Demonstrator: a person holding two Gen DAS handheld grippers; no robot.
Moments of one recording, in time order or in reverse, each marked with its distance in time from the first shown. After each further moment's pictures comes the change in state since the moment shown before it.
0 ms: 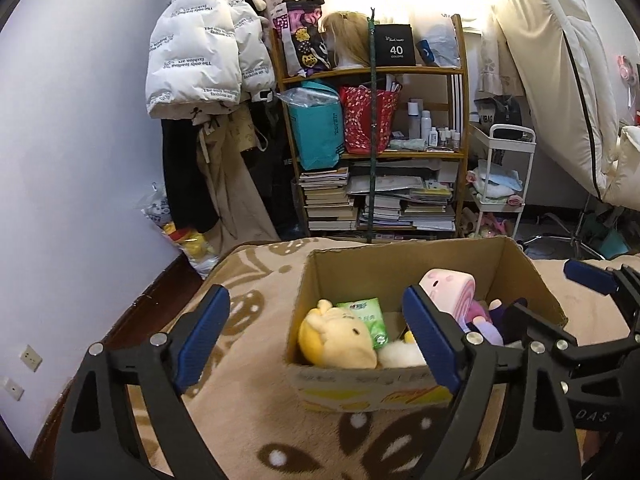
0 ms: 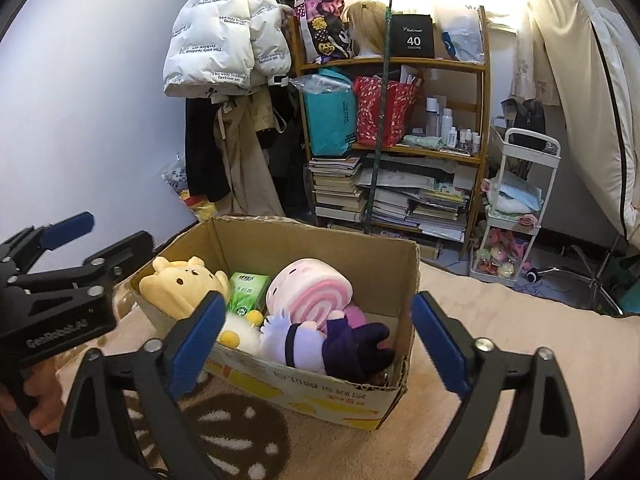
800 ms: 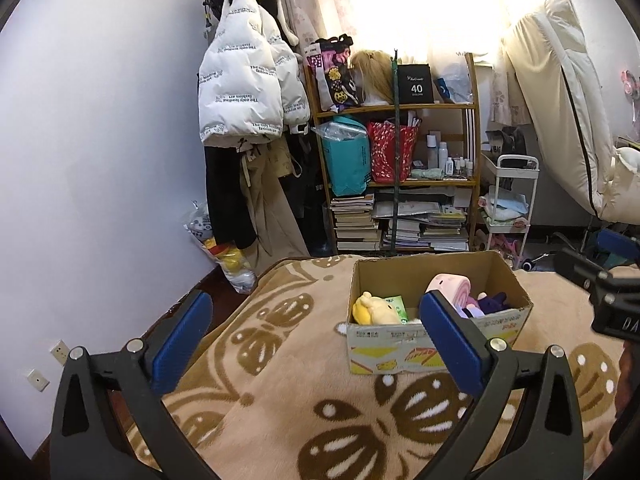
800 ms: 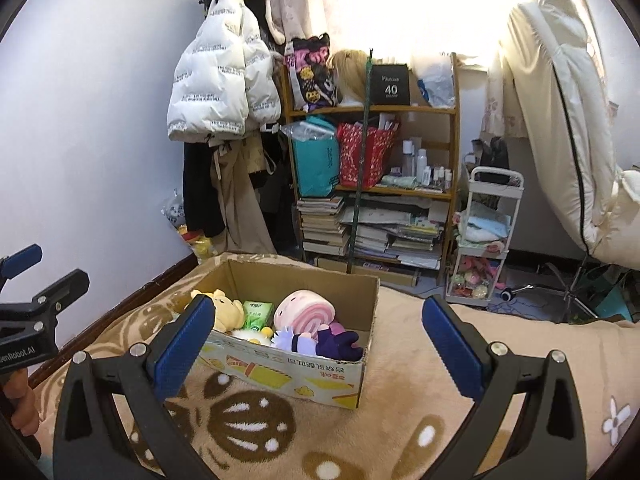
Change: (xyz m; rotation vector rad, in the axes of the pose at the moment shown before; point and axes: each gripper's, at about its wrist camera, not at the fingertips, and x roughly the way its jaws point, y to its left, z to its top) left arm -0.127 0.035 -0.004 -0.026 -0.085 0.078; right arm -0.113 0.005 0.018 0.018 -0.127 -0.052
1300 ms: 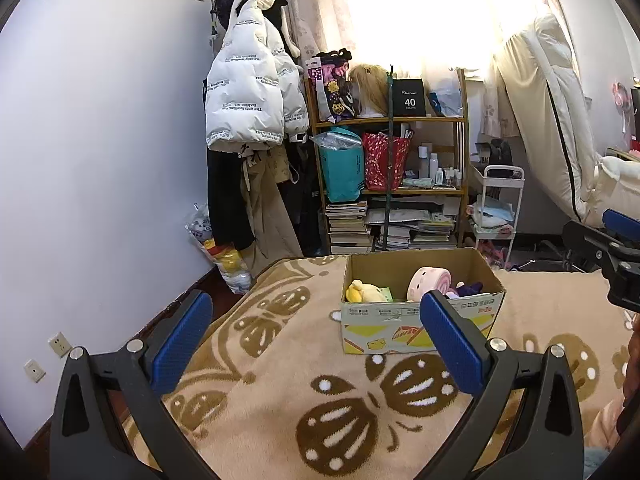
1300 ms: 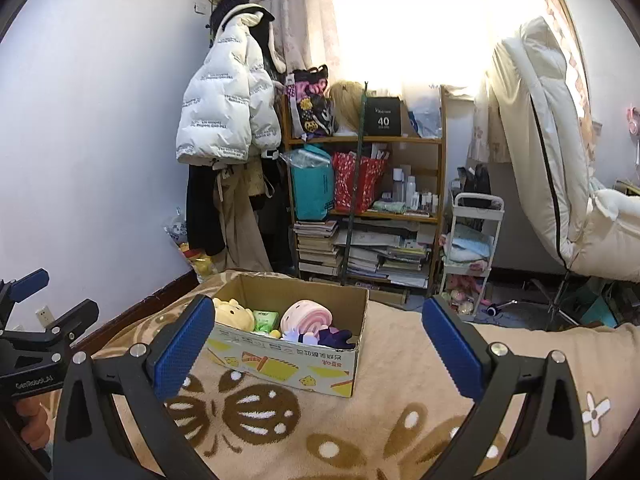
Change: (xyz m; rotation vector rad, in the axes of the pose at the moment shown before) left arm -0.057 0.012 -0.018 -0.027 -0.036 -0.026; right arm -0.070 0.010 0.002 -0.023 -0.081 -0.029
